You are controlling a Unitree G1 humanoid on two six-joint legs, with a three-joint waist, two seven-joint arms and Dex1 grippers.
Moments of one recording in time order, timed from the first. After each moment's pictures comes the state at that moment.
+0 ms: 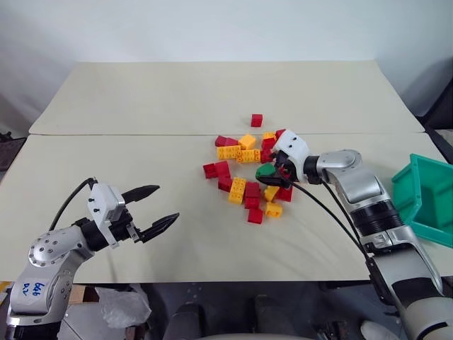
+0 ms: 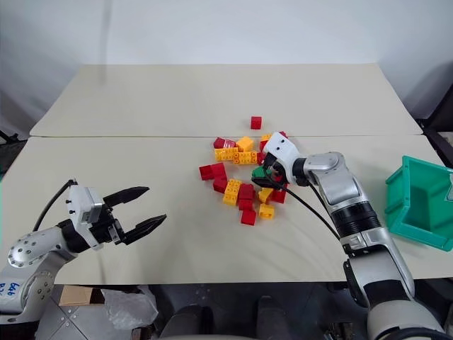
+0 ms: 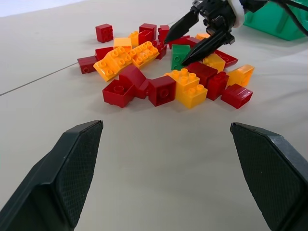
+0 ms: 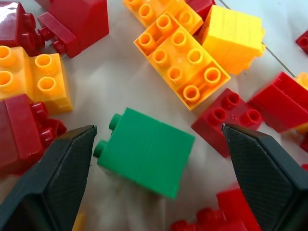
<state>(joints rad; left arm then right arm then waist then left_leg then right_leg) 0.05 0.64 0.28 -0.36 -0.54 0.29 -0.82 -0.85 -0.52 0.26 0.41 0.05 0.44 0.91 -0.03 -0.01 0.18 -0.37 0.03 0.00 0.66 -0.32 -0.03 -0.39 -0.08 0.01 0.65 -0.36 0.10</state>
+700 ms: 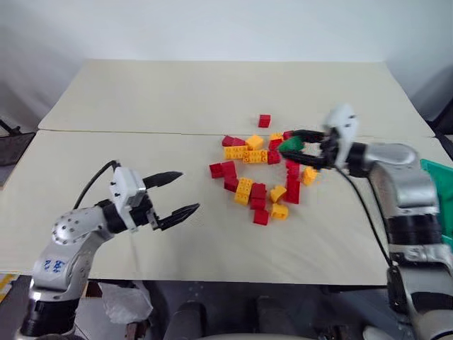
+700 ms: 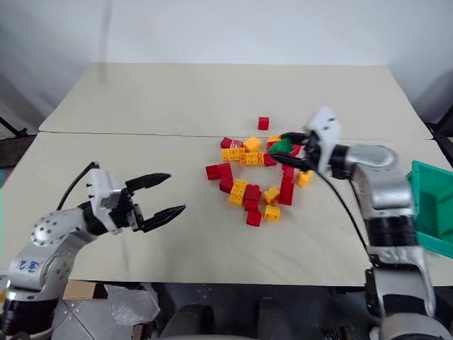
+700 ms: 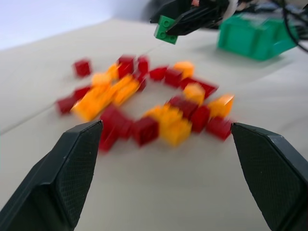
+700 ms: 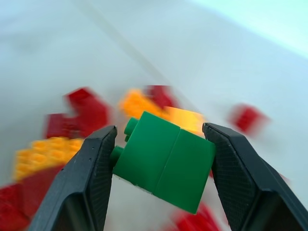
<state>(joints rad) -0.20 0.60 0.11 -0.34 -0.54 0.32 -0.84 -0.64 -0.69 -0.19 0.12 0.32 0.42 0.99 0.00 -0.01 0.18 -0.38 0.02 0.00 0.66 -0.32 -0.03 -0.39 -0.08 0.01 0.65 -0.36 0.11</state>
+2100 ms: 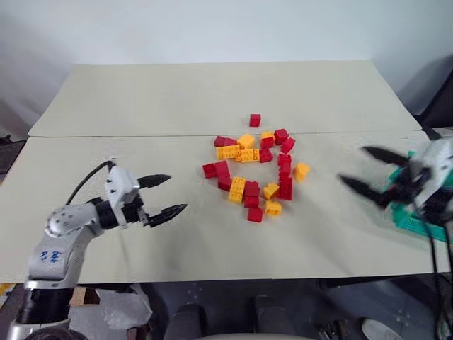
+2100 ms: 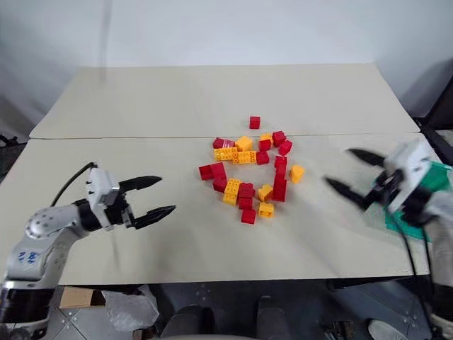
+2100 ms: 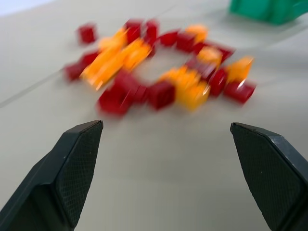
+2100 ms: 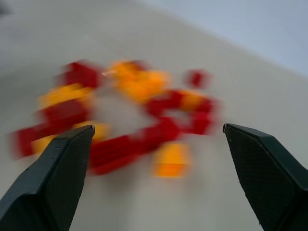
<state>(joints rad) -0.08 0.69 0.24 -0.18 -0.45 0.25 -0.91 -0.15 -0.79 -0.28 -0.13 0.49 0.16 1.13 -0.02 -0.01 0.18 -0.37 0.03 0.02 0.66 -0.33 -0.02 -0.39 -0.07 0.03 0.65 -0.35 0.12</state>
